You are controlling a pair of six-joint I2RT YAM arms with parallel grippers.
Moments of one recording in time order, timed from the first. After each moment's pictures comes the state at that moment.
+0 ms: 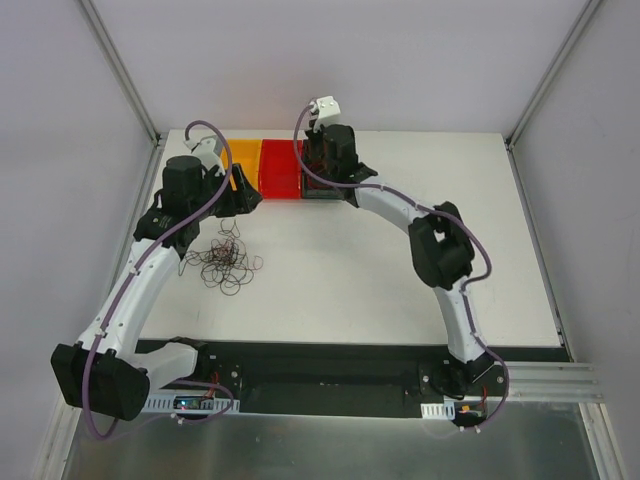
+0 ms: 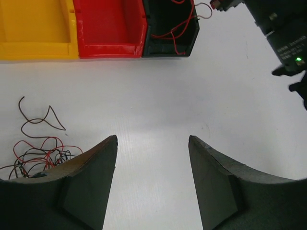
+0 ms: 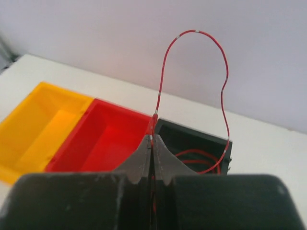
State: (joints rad) left arm -0.22 1.12 1.09 -0.46 0.22 -0.39; right arm 0.66 2.15 1.76 0.28 0.23 0.06
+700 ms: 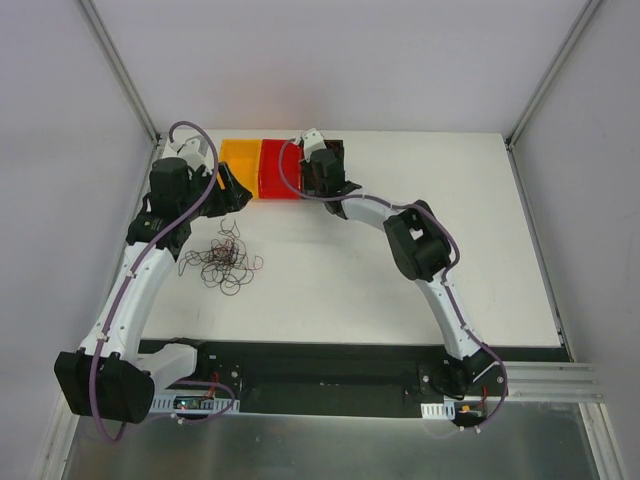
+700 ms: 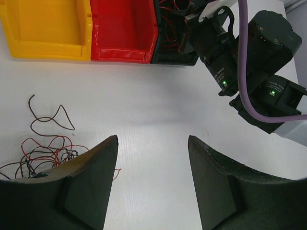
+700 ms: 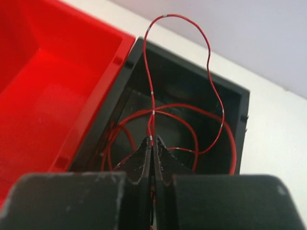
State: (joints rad) left arm -0.12 1.10 1.06 -0.43 0.28 -0.42; right arm 0.66 2.45 1.89 0.29 0.36 -0.18
